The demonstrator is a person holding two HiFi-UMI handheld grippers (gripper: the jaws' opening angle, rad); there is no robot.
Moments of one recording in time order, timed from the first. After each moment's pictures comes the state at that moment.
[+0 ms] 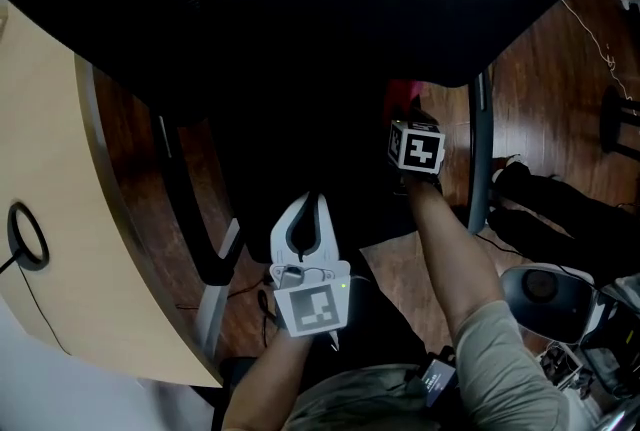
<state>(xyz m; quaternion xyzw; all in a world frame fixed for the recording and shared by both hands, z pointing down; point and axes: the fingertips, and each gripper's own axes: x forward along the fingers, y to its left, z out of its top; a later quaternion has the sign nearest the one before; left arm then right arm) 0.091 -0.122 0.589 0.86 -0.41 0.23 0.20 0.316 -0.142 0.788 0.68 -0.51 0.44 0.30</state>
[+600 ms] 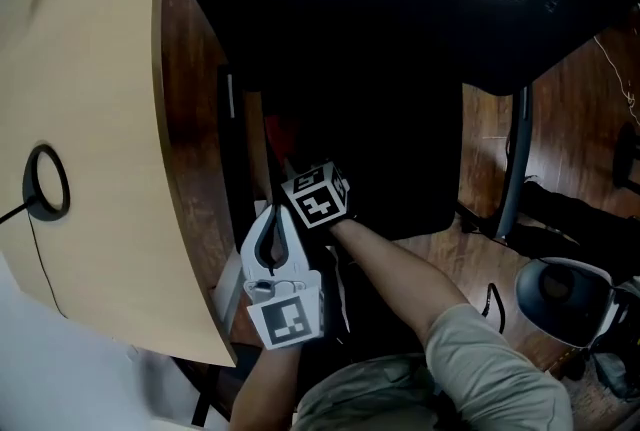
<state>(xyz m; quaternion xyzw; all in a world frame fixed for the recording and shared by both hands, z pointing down) -0.058 -0.121 0.567 0.78 -0.54 0.24 0.20 -0.049 -0.149 0.771 0.42 -0.75 0.41 0.32</state>
